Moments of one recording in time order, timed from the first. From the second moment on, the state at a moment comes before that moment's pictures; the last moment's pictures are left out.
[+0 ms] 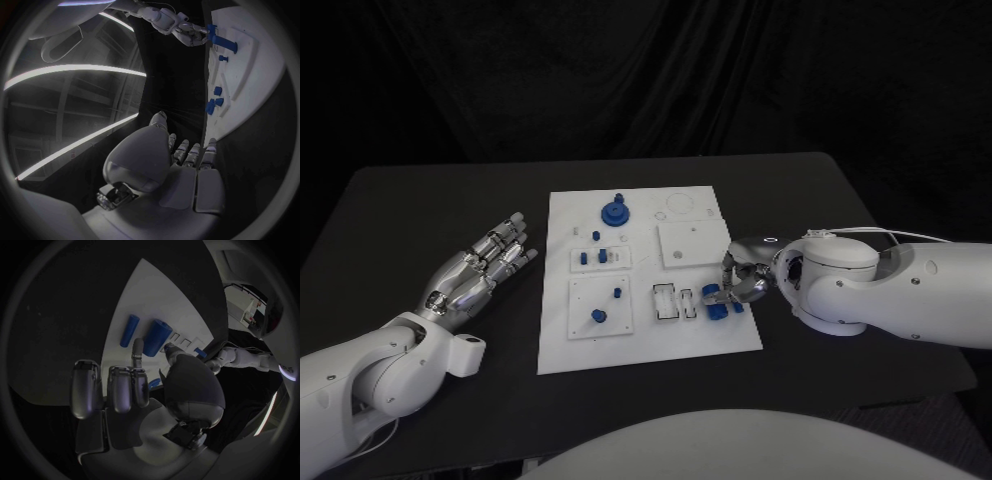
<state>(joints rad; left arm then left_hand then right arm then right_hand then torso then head) 1.06 -0.91 -0.21 1.43 -0.19 0.03 0.68 1.53 0.27 -0.25 0.26 0.44 0.20 -0.06 0.02 0.03 0.04 0.09 0.07 0.02 0.00 0.13 0.00 0.00 0.17 0.04 0.24 0.03 0.11 1.18 -1.18 -0.25 1.93 -1.46 -0.16 -0.62 0.93 -0.19 0.19 0.30 0.11 1.01 0.01 0.59 0.58 1.47 -0.06 1.57 1.31 1.46 -0.12 1.53 1.31 0.05 1.47 -0.01 1.44 1.31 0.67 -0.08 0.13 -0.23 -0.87</state>
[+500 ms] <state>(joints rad) 1.06 -0.91 -0.21 1.43 -0.19 0.03 0.68 1.55 0.27 -0.24 0.24 0.47 0.23 -0.03 0.03 0.03 0.05 0.10 0.07 0.02 0.00 0.13 0.00 0.00 0.17 0.04 0.24 0.03 0.11 1.16 -1.15 -0.25 1.91 -1.46 -0.16 -0.61 0.97 -0.16 0.22 0.30 0.13 0.95 0.02 0.54 0.56 1.47 -0.06 1.57 1.31 1.47 -0.12 1.53 1.31 0.05 1.46 -0.01 1.44 1.31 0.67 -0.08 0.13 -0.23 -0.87</state>
